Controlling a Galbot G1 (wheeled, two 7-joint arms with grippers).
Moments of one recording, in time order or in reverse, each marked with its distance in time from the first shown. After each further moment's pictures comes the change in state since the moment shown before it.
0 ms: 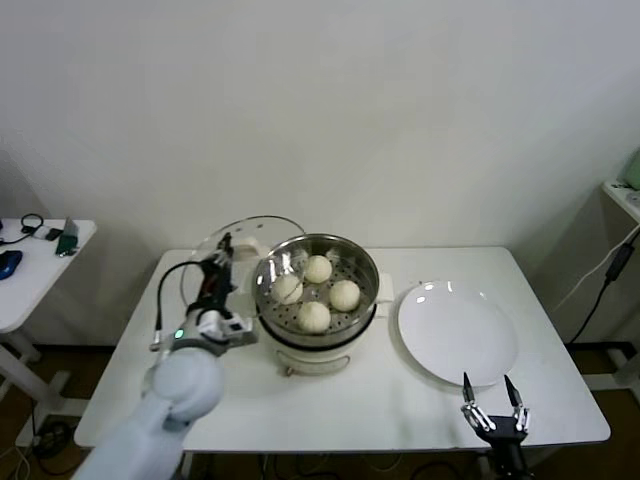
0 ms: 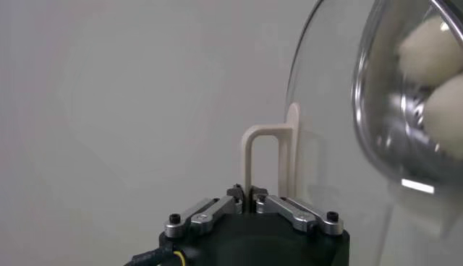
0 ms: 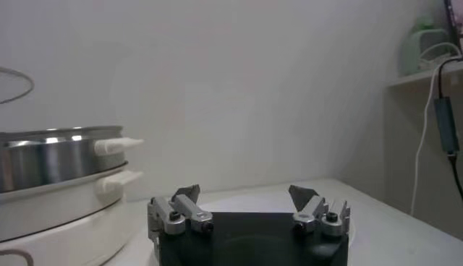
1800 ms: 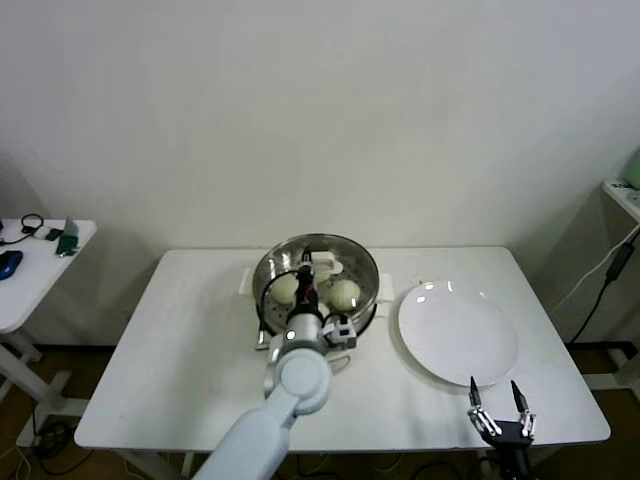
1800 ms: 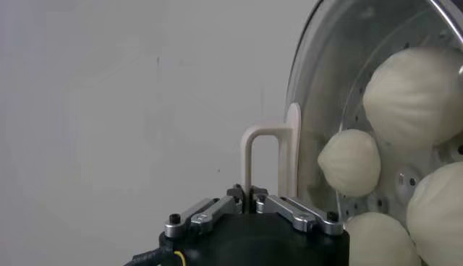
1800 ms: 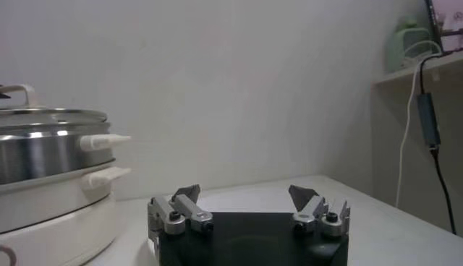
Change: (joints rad) left arm -0.106 -0.341 0.220 0.276 0.413 0.082 0.080; right arm 0.001 -0.018 -0.002 -0.043 0.032 0.042 0.009
